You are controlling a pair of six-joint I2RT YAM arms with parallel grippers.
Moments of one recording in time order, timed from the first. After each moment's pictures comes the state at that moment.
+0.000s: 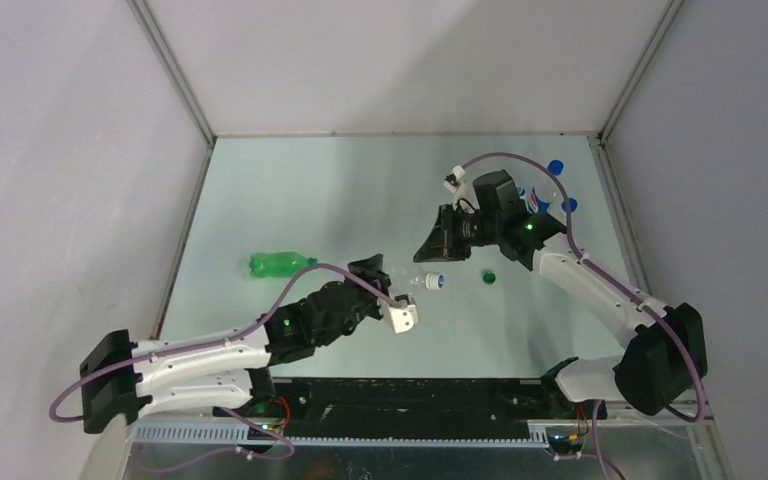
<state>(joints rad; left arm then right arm) -1.13 0.97 0.53 0.12 -0.33 0.88 0.55 1.34 1.09 -0.45 -0.63 0.65</state>
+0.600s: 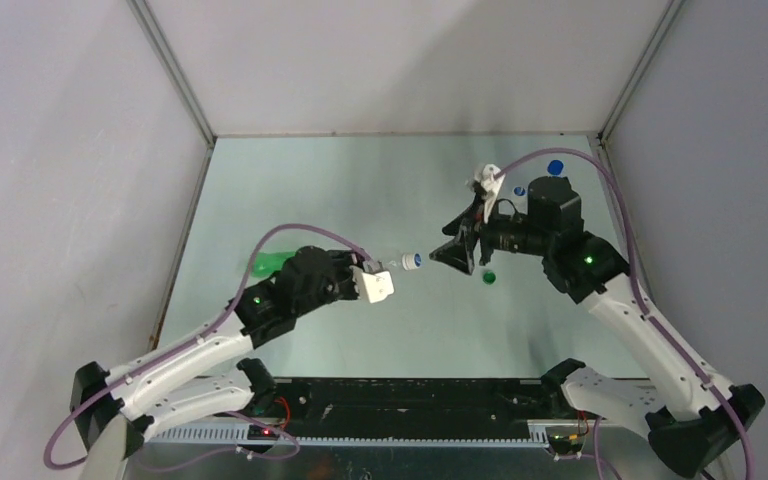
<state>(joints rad) -0.92 0.89 0.65 -0.20 -0.11 0.77 0.54 1.04 1.09 -0.39 -0.64 0.12</state>
